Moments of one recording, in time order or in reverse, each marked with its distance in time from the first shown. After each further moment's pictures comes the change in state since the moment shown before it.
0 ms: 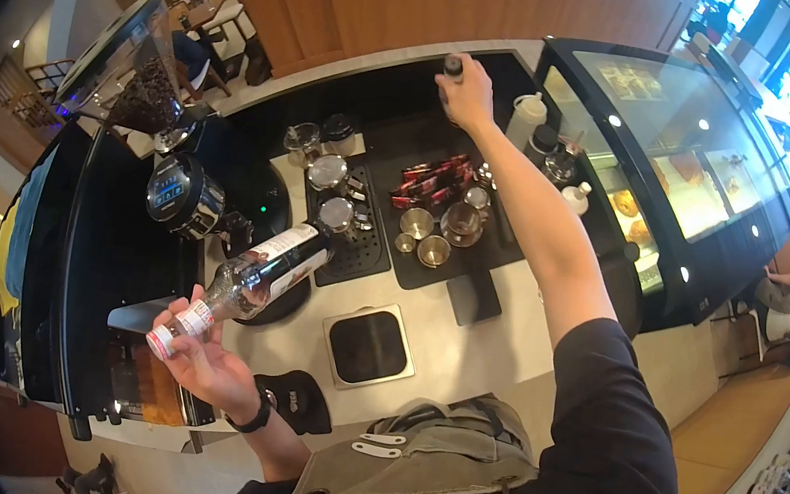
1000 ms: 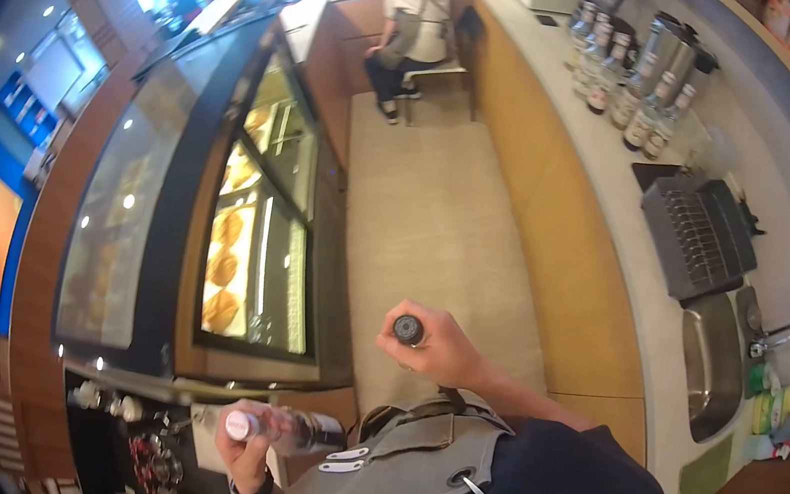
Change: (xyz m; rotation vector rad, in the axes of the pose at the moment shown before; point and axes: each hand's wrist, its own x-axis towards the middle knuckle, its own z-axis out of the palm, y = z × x) left_hand -0.429 0.088 0.334 -0.662 -1.797 -0.876; right_hand -0.519 -0.125 -0.696 0.103 0.537 0.823
